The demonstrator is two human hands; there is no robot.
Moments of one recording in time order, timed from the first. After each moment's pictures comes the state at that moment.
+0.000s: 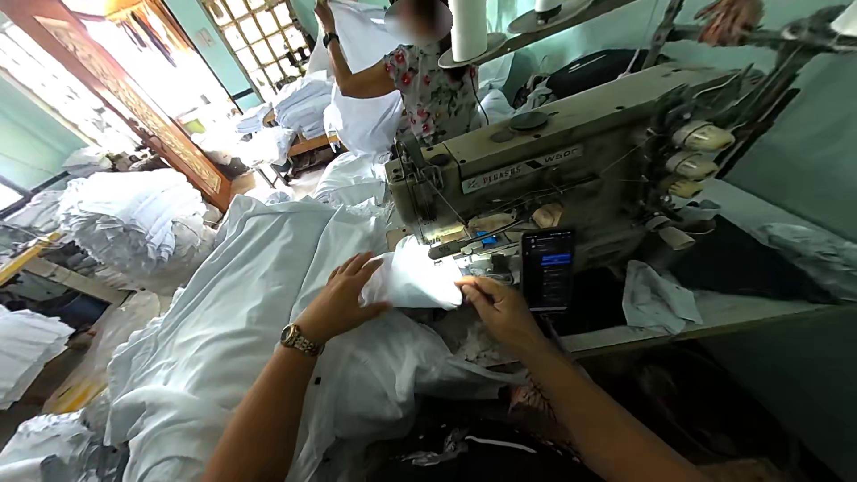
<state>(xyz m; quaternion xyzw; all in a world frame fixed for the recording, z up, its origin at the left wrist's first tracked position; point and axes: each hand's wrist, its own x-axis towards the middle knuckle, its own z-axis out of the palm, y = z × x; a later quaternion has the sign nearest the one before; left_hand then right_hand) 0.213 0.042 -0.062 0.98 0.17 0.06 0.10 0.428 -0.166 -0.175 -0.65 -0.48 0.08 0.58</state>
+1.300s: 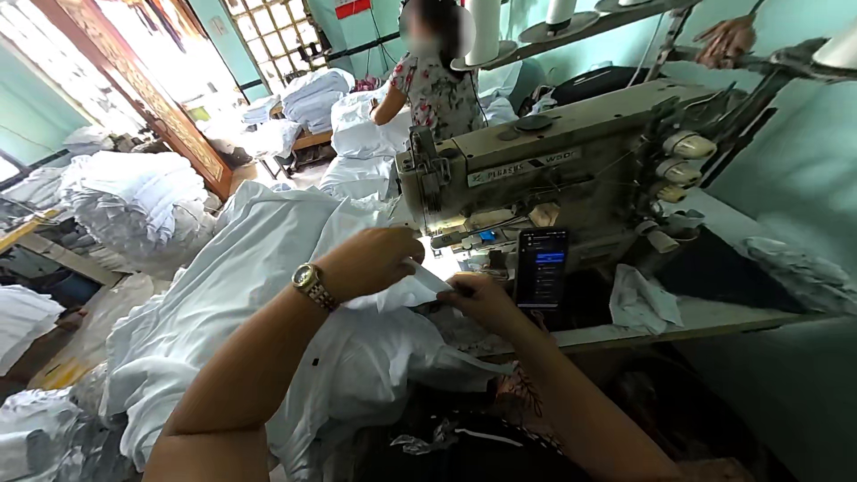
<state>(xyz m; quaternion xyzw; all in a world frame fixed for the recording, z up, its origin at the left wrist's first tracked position) 0.261 -0.016 0.033 1.00 0.02 -0.01 -0.01 0.429 -0.158 -0.153 -0.59 -0.55 0.22 0.54</state>
